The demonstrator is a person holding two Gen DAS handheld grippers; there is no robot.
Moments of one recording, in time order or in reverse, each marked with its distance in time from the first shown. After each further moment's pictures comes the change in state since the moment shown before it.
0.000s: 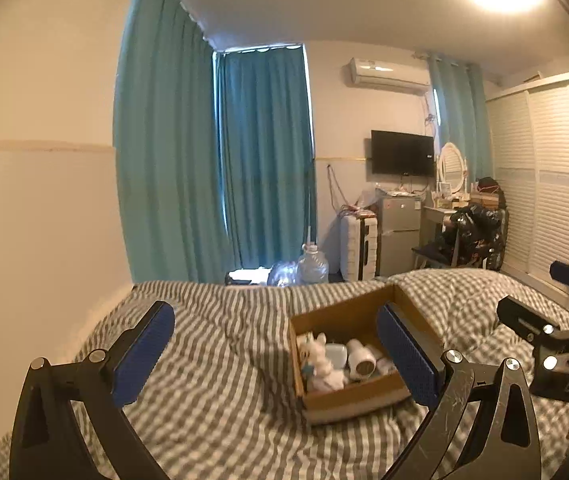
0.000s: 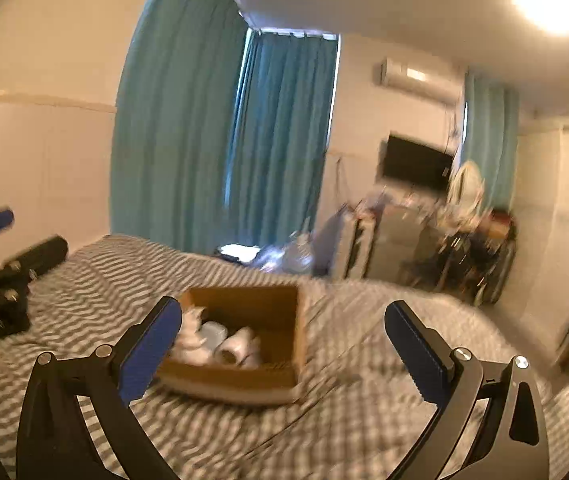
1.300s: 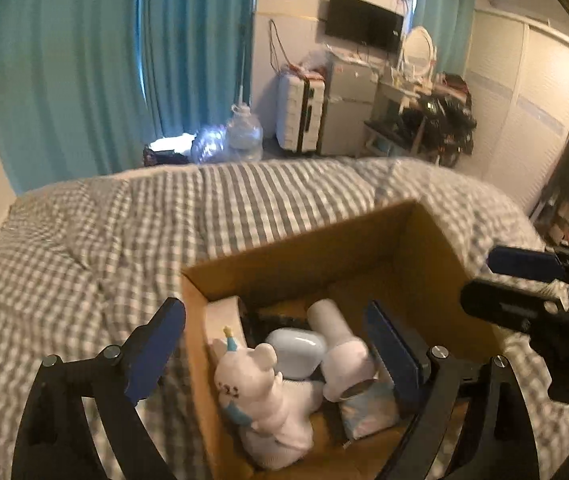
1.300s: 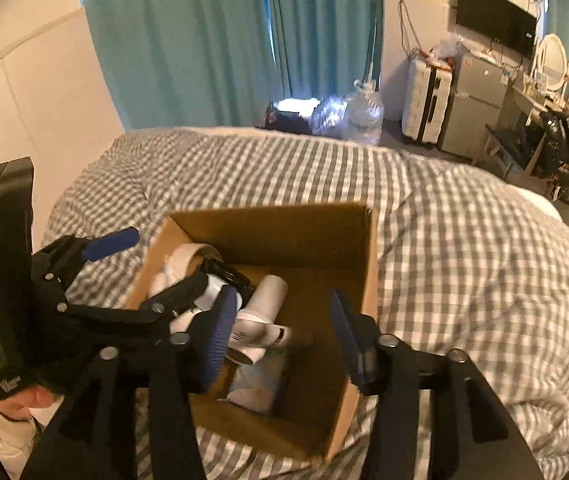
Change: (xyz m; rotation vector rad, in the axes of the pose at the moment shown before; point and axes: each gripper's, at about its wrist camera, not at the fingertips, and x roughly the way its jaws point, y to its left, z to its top) left arm 0.269 -0.054 -0.008 -0.010 0.544 -0.263; right arm 0.233 -0.031 0.041 0.009 0.546 0.218
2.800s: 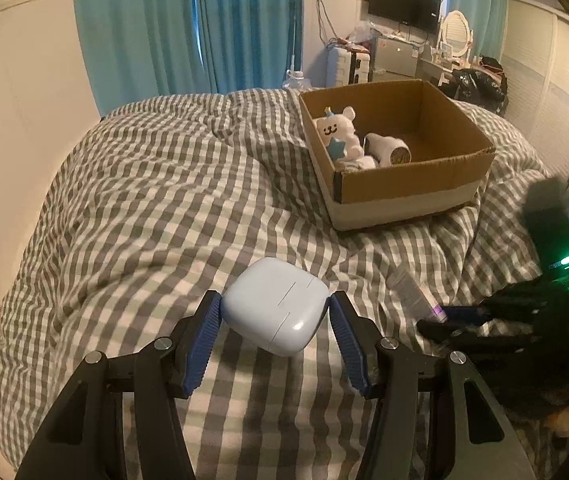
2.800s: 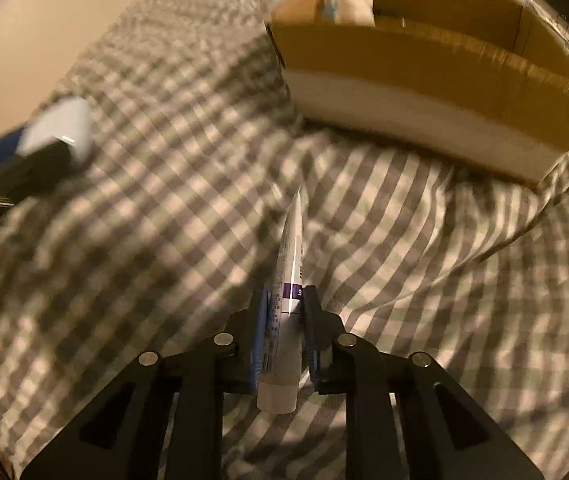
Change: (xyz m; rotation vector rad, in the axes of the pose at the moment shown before) left arm -0.139 0.041 -0.197 -0.057 0.097 0.157; right arm 0.027 0.135 -0.194 -0.157 0.315 0.056
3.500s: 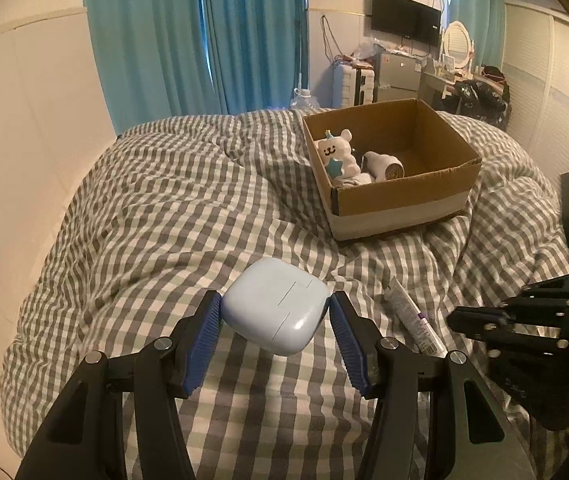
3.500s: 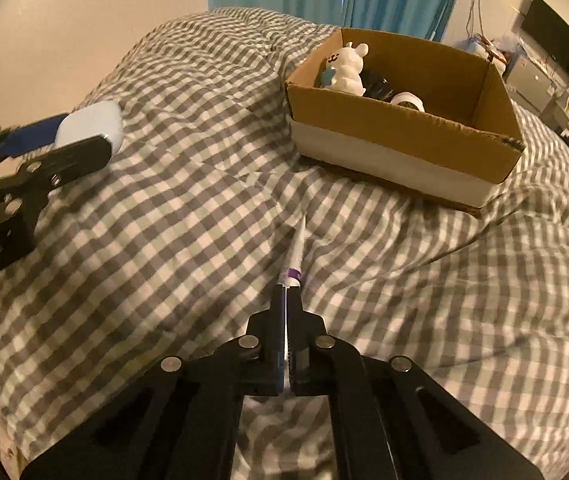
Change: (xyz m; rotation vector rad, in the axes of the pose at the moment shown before) left arm -0.035 -0.003 -0.011 0.002 -0.064 0.045; right arm -0.037 0.014 -0.025 -0.039 -0.063 -0.071
